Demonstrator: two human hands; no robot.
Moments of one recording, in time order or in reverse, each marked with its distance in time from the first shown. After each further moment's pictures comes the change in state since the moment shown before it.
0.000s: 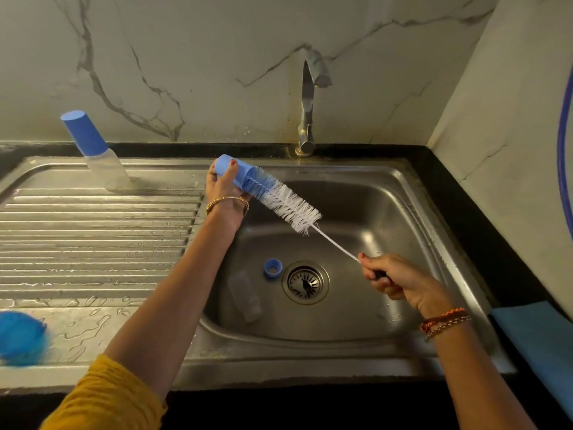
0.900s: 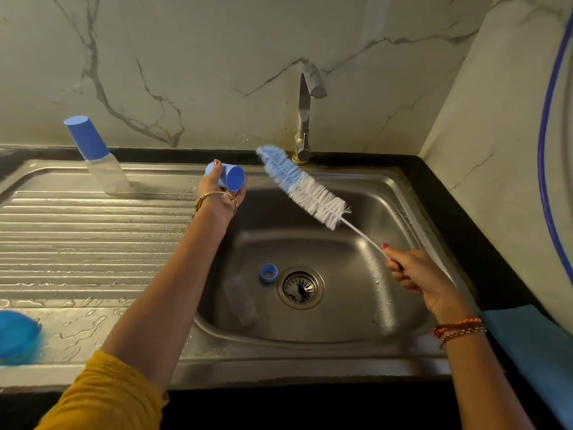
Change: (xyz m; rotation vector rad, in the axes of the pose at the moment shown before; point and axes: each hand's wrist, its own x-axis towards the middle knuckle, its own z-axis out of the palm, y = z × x) left_hand 0.003 0.019 0.000 -0.287 0.080 -0.217; right_hand -0.019 0.007 -0.024 0.075 0.289 -0.167
